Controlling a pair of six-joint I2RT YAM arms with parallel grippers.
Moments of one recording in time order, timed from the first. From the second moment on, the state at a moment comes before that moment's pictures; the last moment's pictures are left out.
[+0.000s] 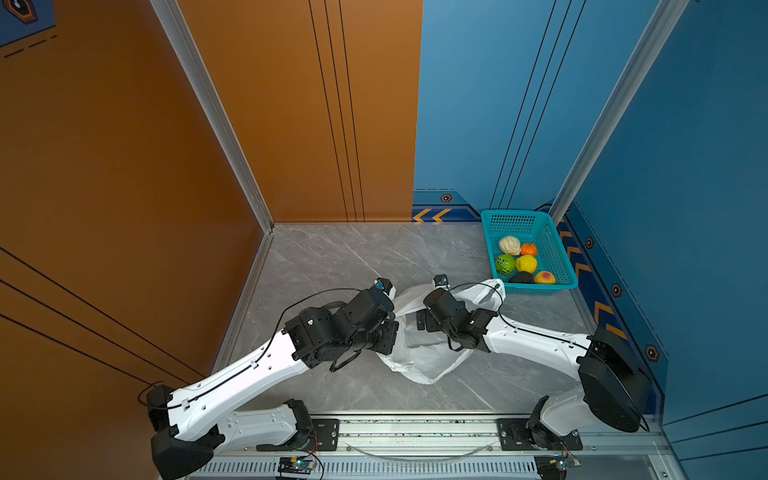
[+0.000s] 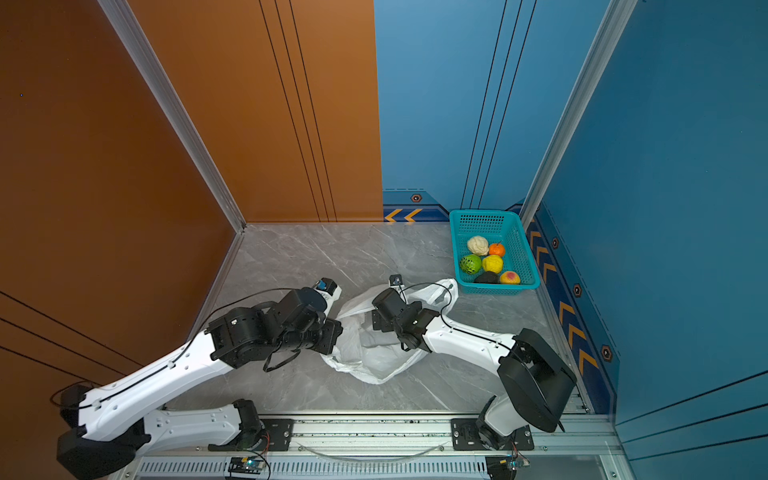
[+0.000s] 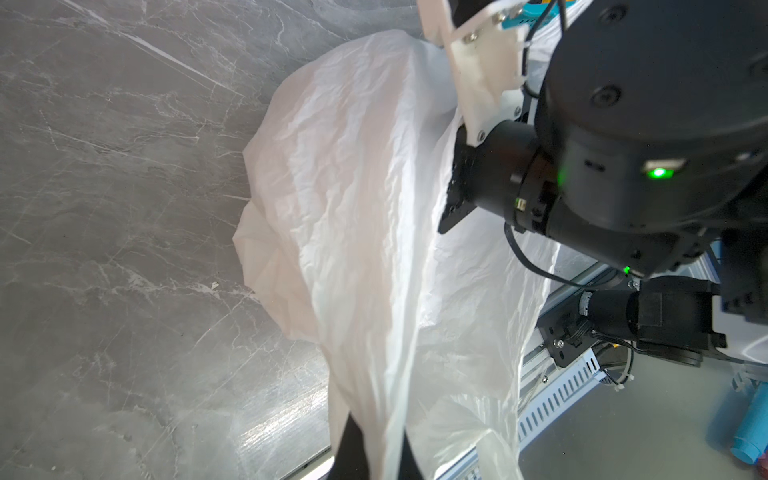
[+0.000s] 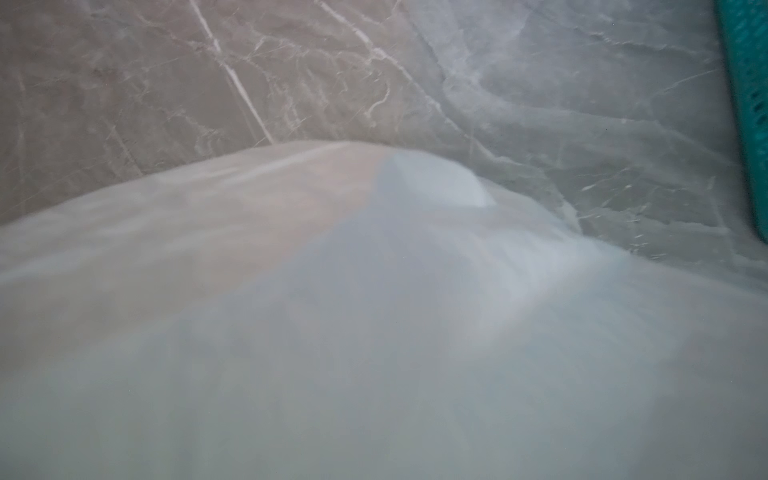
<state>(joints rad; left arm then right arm) -0.99 1.11 1.19 -0.98 -0.12 -0.63 0.84 1.50 0.91 -0.29 0.46 0.57</state>
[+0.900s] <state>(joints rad) -0.98 1.12 1.20 -0.98 -0.12 -0.65 0.98 1.21 0.93 -0.66 0.27 0.63</state>
